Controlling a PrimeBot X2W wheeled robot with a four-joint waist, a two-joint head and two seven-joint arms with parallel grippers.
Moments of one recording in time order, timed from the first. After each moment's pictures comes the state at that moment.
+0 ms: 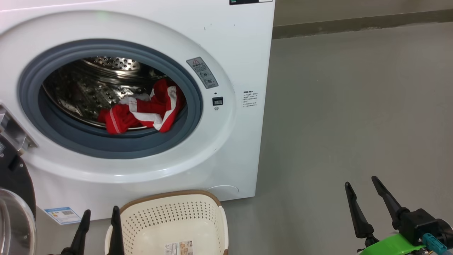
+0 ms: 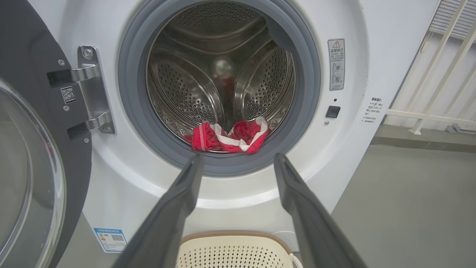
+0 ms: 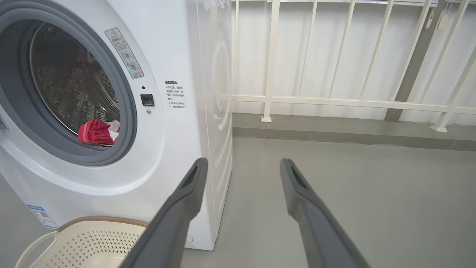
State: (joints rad) left arm 0.08 0.05 0.05 0.12 -0.25 -0.03 -0.25; right arm 0.05 -0.09 -0.02 0.18 0.19 0.12 -0.26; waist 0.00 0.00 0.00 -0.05
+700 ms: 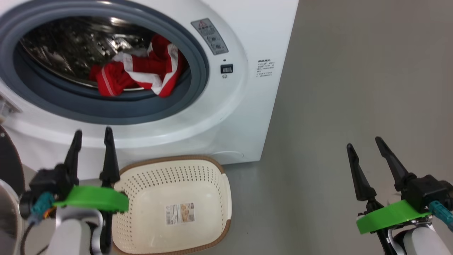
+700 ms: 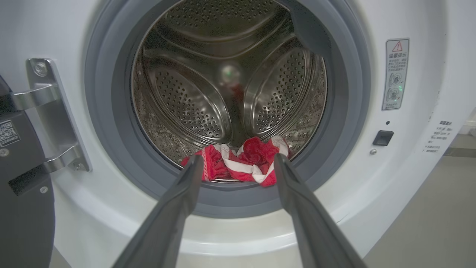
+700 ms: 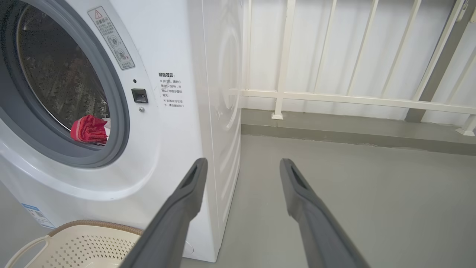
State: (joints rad) left arm -0.34 0.06 0.04 0.35 -0.25 -0.02 -0.25; right arm -0.09 -0.10 -0.01 0.16 0.19 0.12 -0.26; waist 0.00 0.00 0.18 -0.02
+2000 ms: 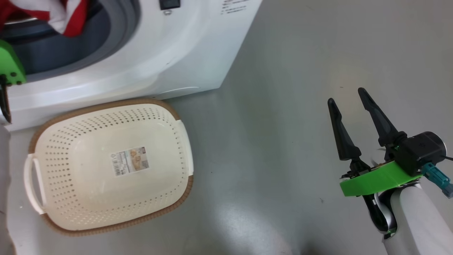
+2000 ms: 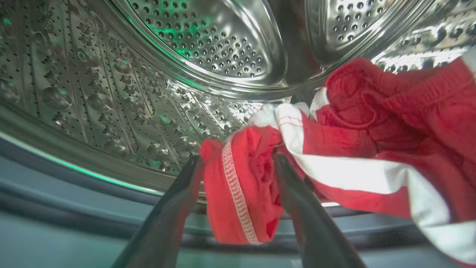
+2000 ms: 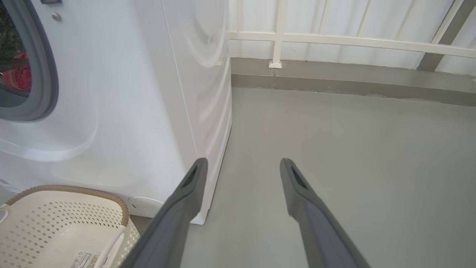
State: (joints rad) left arm -1.19 0.29 -0.01 1.12 -0.12 0.08 -0.19; right arm -0.30 -0.11 0.08 0.15 0.24 0.12 -0.26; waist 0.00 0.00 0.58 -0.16
